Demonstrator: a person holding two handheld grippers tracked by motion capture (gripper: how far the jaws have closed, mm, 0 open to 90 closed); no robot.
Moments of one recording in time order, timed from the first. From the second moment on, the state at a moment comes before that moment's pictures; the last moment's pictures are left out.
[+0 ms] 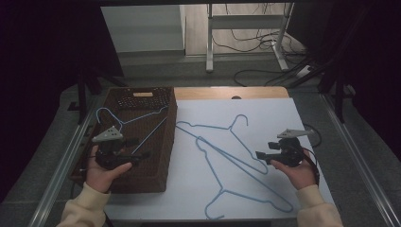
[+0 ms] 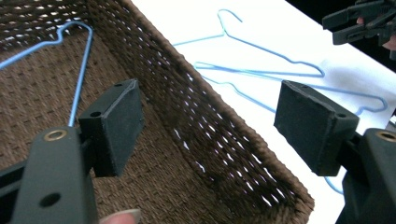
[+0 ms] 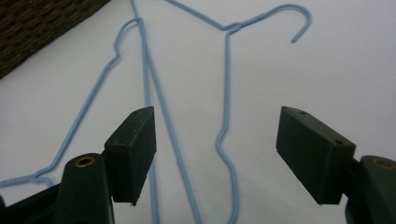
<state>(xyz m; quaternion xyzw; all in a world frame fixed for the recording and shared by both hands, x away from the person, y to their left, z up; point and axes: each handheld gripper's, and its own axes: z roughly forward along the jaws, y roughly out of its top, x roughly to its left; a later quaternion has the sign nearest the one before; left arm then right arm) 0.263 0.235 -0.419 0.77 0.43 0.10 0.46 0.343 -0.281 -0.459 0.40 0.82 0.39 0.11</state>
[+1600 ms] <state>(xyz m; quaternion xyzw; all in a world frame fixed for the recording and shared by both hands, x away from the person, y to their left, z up) 0.260 0.222 -0.427 0.78 0.42 0.10 0.44 0.324 -0.253 -0.468 0.37 0.86 0.34 0.12</state>
